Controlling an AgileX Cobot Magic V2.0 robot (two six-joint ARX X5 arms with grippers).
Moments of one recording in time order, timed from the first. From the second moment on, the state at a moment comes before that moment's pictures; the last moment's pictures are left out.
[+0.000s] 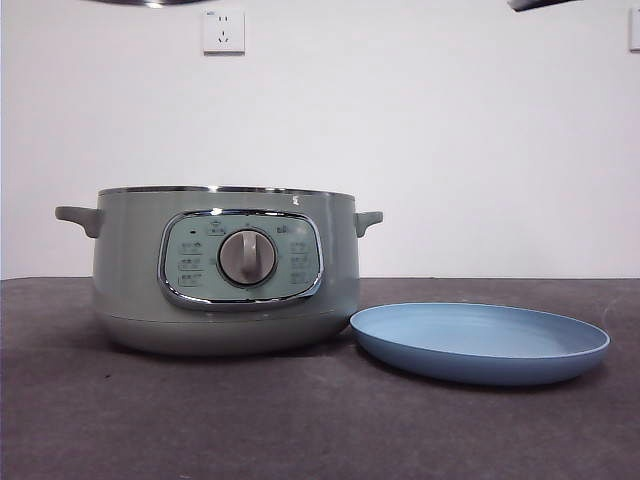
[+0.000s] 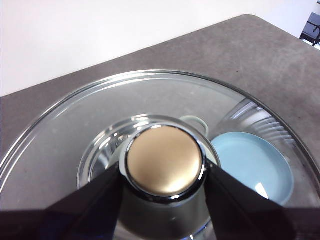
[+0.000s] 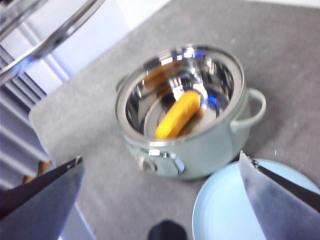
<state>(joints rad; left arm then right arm) -0.36 1.10 1.50 -0.85 0.19 0.08 0.24 1.06 1.13 -0.61 -0.67 -0.07</state>
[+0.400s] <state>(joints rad) -0.36 0.85 1.36 -0.94 0.17 0.08 0.36 1.17 1.13 -0.37 -0.54 0.09</state>
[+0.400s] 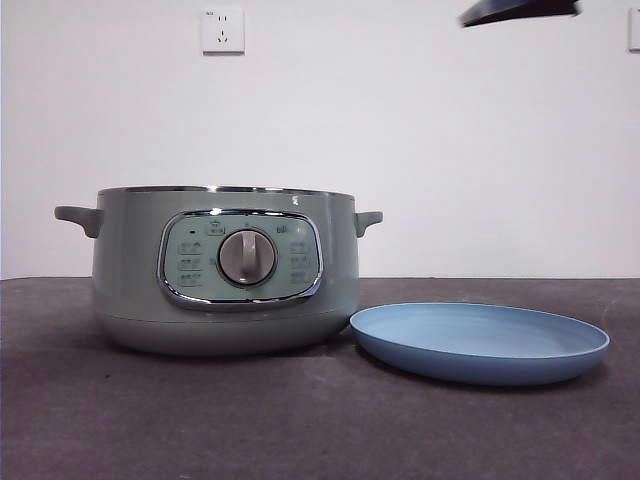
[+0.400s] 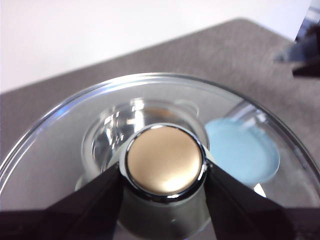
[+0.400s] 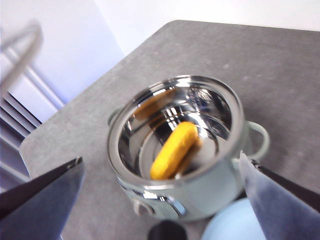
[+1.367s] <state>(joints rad) -0.36 0.49 1.29 -1.25 0.07 0.06 0.72 2.05 1.90 -0.47 -0.10 0.16</state>
